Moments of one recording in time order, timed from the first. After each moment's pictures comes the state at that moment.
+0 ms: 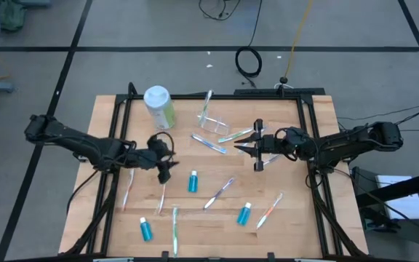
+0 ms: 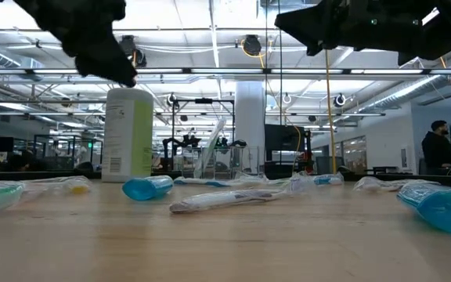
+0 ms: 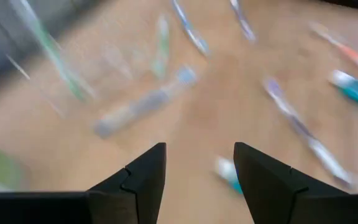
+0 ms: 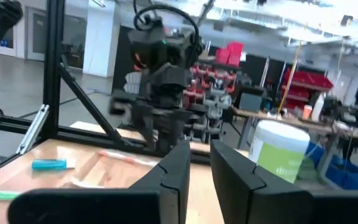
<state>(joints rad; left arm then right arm) -0.26 1.05 0.70 -0.37 -0.40 -0.50 -0.05 1.19 0.42 0.93 -0.07 -0.17</state>
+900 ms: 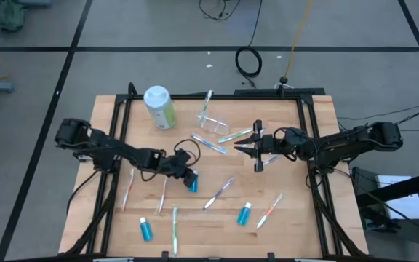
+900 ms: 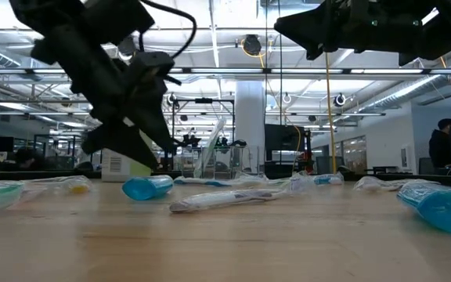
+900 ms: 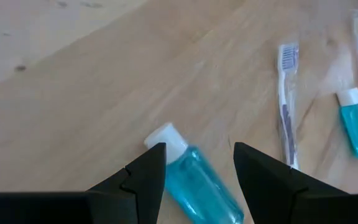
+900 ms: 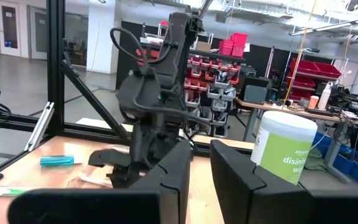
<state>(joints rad) -0.16 1.56 0.68 0.07 -0.12 -1.00 -0.05 1.19 0.42 0.91 -0.08 -0.14</state>
